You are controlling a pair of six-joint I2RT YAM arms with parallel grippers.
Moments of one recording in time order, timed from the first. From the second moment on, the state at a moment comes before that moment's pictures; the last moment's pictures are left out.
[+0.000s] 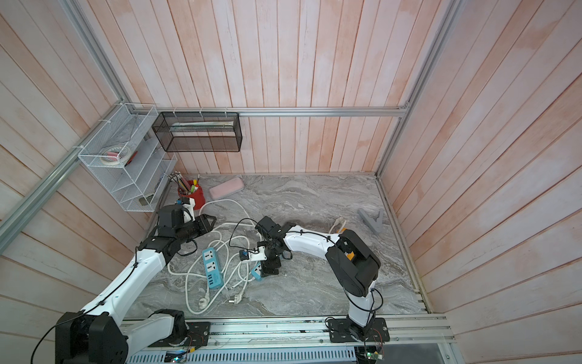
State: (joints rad) left arm -0.10 1.15 0.78 -0.27 0.26 -0.48; right arm 0.90 1.85 1.24 -0.64 -0.39 -0.86
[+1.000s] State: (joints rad) left arm -0.20 1.19 0.83 -0.22 0.26 -0.50; right arm 0.77 1.63 1.06 -0.60 -0.25 -0.73
